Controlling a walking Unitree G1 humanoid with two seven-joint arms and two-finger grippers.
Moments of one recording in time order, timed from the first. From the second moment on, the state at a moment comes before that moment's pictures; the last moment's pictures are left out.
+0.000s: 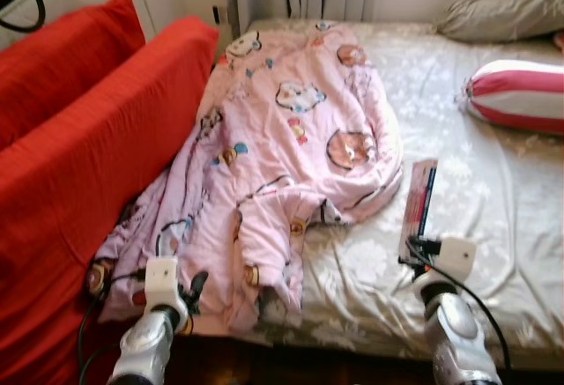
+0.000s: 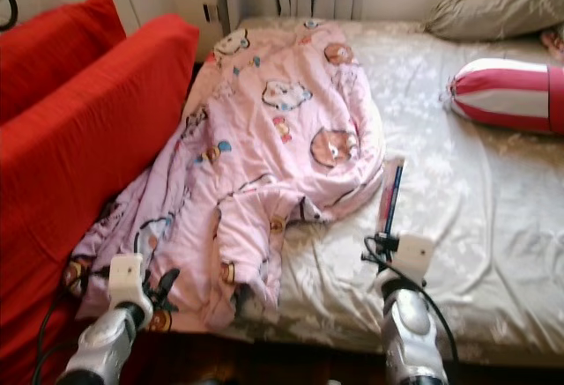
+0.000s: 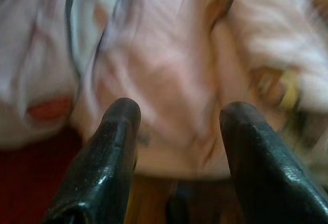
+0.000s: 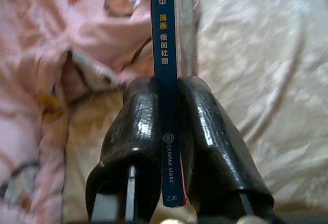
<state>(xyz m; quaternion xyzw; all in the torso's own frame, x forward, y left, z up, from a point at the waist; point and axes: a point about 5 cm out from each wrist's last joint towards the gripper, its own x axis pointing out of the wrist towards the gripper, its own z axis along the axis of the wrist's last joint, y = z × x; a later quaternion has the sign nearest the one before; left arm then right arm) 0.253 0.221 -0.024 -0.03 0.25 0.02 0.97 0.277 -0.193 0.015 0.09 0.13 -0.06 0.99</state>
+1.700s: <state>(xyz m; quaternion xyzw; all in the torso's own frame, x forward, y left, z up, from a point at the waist) 0.217 0.212 -0.056 -0.02 0.34 0.02 0.94 0.290 -0.188 0.020 0.10 0.11 -0.06 0.99</state>
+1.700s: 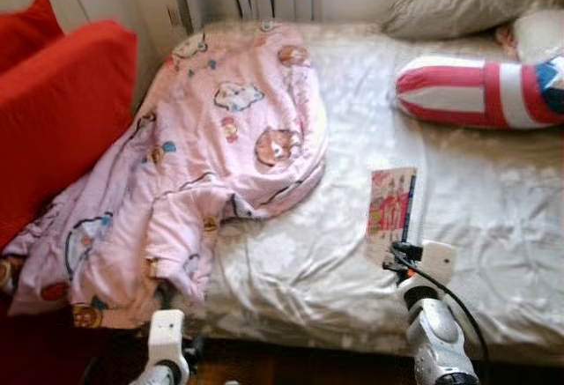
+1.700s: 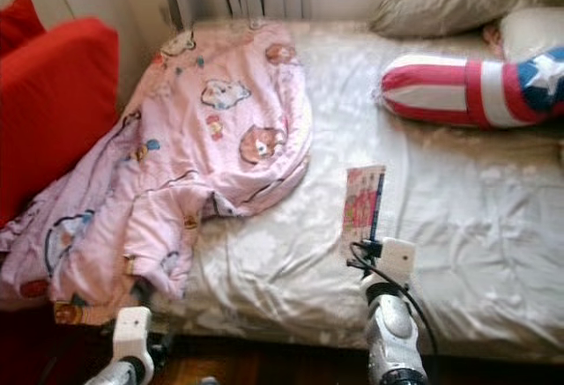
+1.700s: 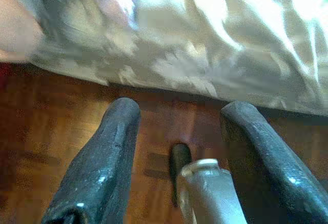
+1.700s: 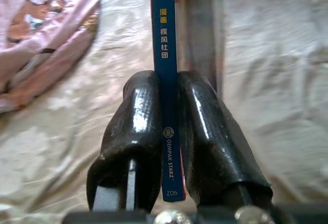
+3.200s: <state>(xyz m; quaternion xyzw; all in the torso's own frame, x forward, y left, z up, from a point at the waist) 0.218 0.213 -0.055 -0.03 0.33 0.03 0.94 0.291 -0.191 0.021 0.11 0.10 -0.08 0.99</state>
